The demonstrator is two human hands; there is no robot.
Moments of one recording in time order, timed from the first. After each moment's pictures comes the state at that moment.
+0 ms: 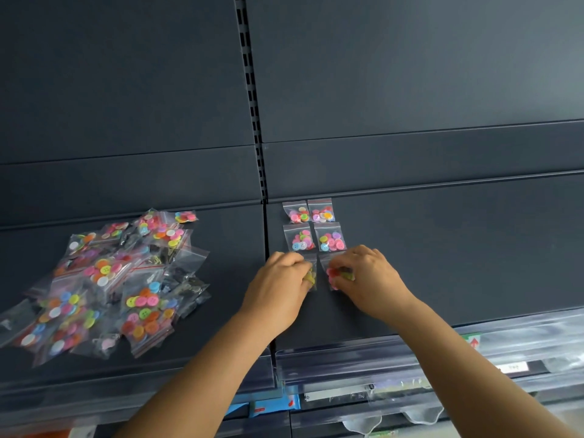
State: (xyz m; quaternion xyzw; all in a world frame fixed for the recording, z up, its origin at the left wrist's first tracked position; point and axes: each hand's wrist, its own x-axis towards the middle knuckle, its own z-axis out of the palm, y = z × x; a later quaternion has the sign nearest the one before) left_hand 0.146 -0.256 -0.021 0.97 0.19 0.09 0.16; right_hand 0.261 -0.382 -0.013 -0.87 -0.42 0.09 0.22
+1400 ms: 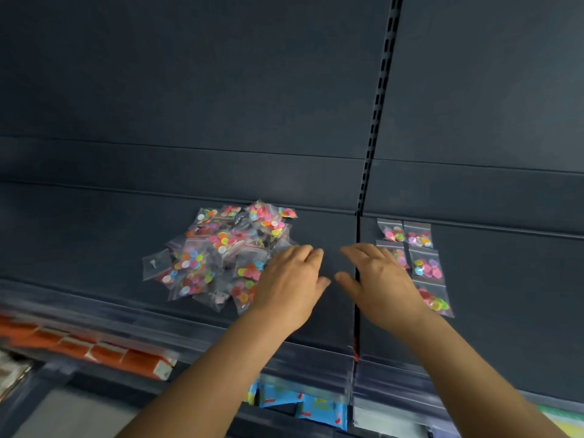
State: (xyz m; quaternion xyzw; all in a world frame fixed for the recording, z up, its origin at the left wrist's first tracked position) left_hand 0.054 -0.222 0.024 0.94 0.32 0.10 0.04; right_hand 0.185 -0.304 0.018 -0.80 -0.58 0.05 0.16
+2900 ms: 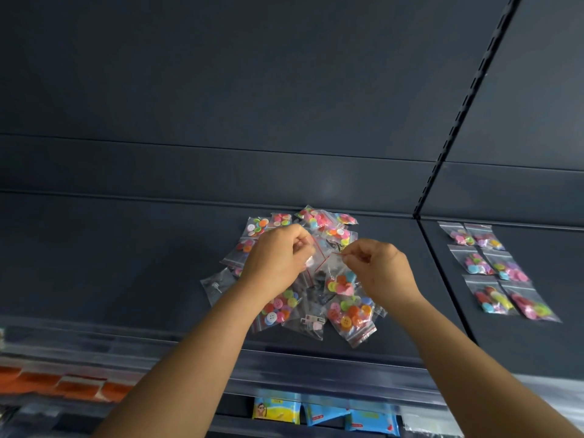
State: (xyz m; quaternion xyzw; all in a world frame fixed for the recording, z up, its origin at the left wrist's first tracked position) left_hand -0.047 -0.052 0.016 0.89 0.30 0.25 0.25; right_hand 0.082 -0.172 0.007 -0.84 -0.40 0.10 0.36
